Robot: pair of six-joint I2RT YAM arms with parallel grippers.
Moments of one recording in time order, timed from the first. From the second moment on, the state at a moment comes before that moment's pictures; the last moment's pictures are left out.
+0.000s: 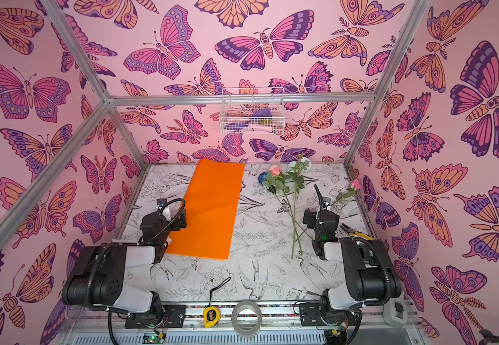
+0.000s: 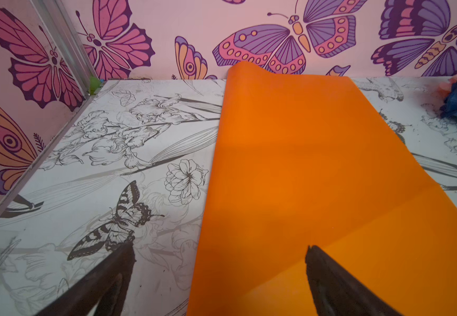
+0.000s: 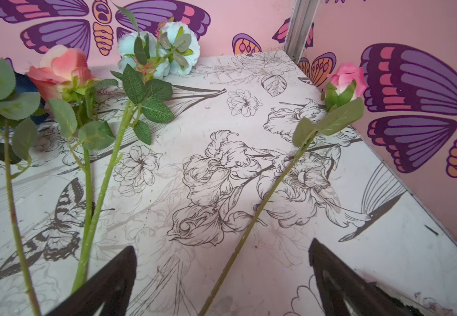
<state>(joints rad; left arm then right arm) 0.03 1.44 0.36 0.76 0.05 0.02 0.03 1.49 0.38 0.69 0.24 0.08</state>
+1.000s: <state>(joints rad) 0.04 1.71 1.03 -0.17 0.08 -0.44 0.40 1.33 0.84 -0.37 0.29 0.58</state>
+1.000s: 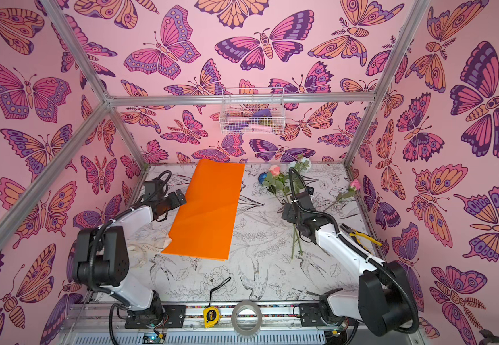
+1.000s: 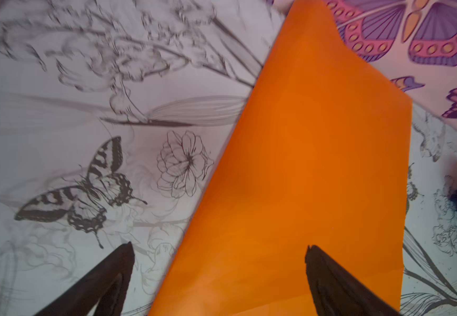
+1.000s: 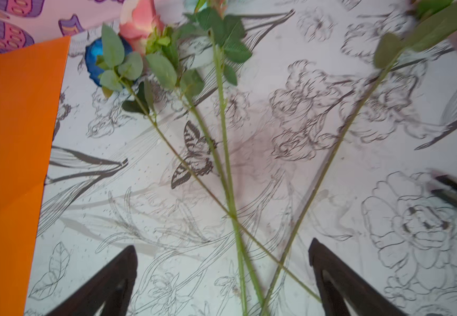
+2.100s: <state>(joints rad) -0.20 1.66 0.83 -0.14 0.26 -0.65 0.57 1.62 0.94 -0.33 -0.14 0.88</state>
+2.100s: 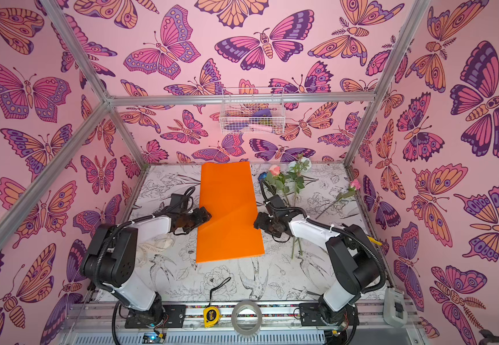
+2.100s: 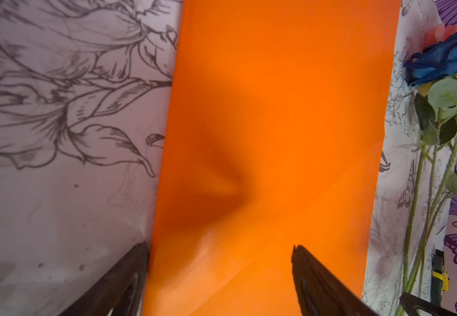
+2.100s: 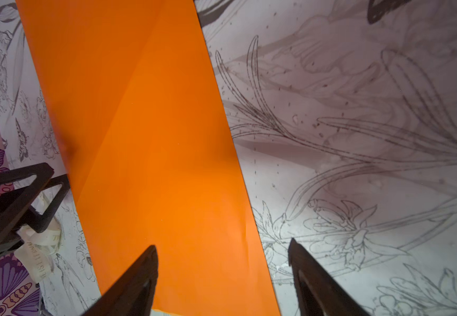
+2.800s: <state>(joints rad) -0.30 1.48 0.68 -0.29 0.12 -0.66 0.63 1.61 0.84 -0.39 -0.19 0.95</state>
